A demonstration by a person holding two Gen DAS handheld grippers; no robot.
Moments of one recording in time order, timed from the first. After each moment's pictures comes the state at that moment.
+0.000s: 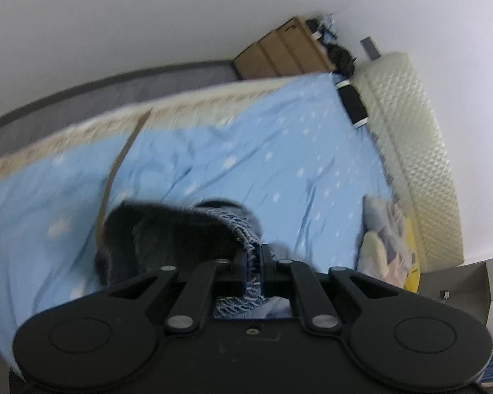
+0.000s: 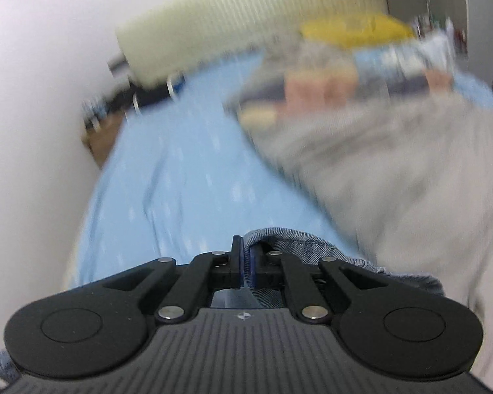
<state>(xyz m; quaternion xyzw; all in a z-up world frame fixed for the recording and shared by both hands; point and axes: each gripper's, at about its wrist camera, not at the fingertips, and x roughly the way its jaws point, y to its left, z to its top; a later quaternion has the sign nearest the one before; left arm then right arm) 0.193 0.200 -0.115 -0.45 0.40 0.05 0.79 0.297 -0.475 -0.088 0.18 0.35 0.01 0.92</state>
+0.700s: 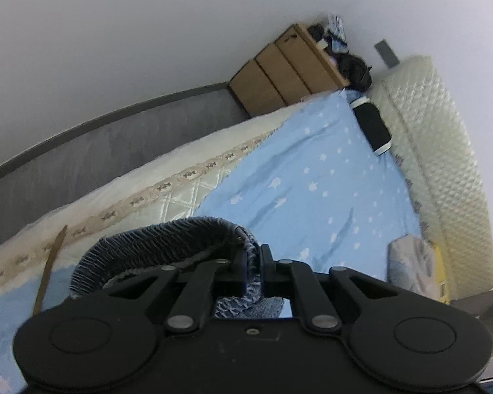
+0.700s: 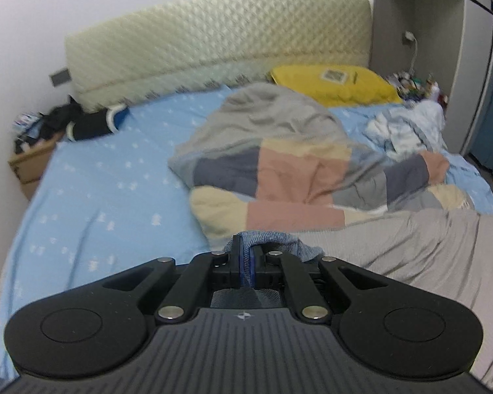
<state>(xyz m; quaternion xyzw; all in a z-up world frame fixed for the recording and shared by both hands) 0.474 0.236 -0.152 -0.40 0.43 0.09 0.80 0.523 -0.463 -0.113 0.09 0.35 -0.11 0.92</state>
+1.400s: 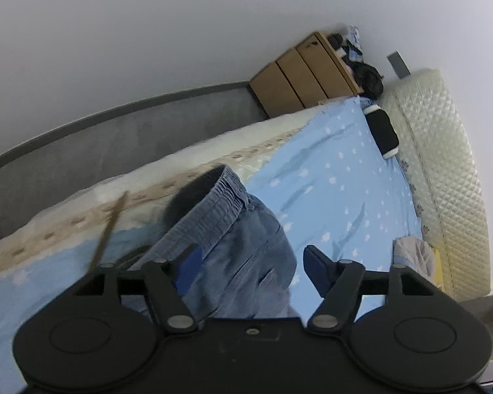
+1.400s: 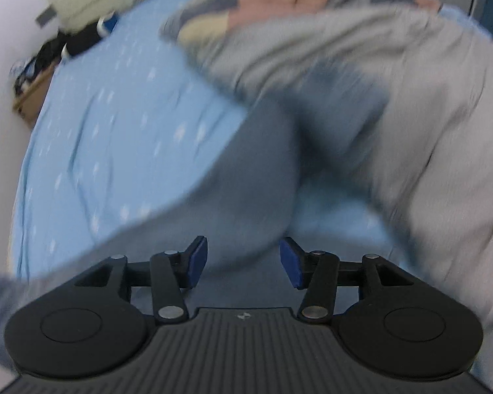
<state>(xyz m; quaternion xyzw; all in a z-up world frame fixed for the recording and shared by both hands) 0.349 0.273 -0.154 -0.43 0.41 0.11 0.79 0.350 -0.438 -0.227 0.19 0.50 -0.07 0.84</state>
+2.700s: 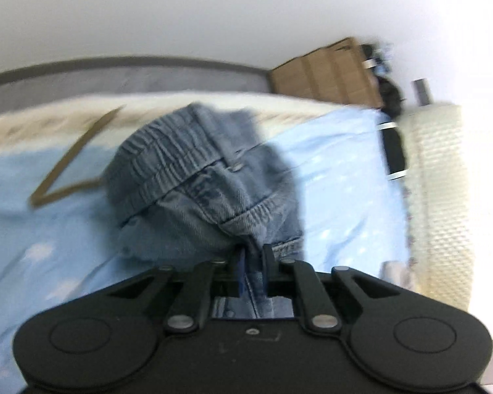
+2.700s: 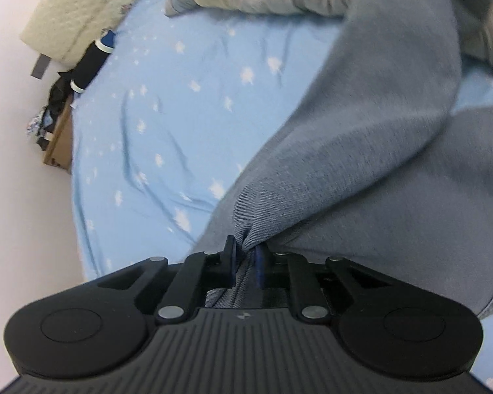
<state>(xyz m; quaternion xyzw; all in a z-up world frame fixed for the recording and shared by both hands) 0.372 0.224 -0.216 -0.53 0.37 0.13 0.75 0.390 -0.354 -0.258 0.39 0.48 -0.06 0.78</state>
